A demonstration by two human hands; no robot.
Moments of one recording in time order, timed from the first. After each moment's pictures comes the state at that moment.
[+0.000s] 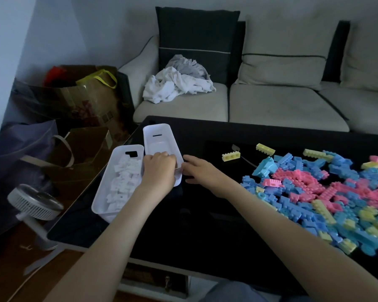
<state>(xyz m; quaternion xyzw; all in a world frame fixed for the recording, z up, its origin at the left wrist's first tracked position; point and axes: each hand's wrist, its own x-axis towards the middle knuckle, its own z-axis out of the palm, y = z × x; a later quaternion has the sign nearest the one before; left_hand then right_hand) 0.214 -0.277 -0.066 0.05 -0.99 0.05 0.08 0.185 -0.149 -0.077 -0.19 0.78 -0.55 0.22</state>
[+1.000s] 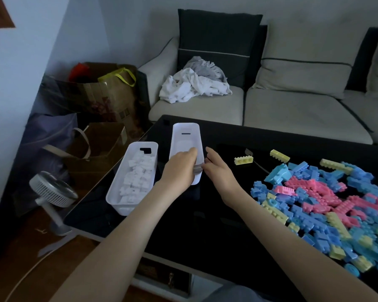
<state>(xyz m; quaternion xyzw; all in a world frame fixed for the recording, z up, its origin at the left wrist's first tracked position) 0.221 -0.263 -0.062 0.02 -0.98 -0.13 0.12 0.201 -0.143 -0.077 -0.15 0.73 -0.66 0.14</state>
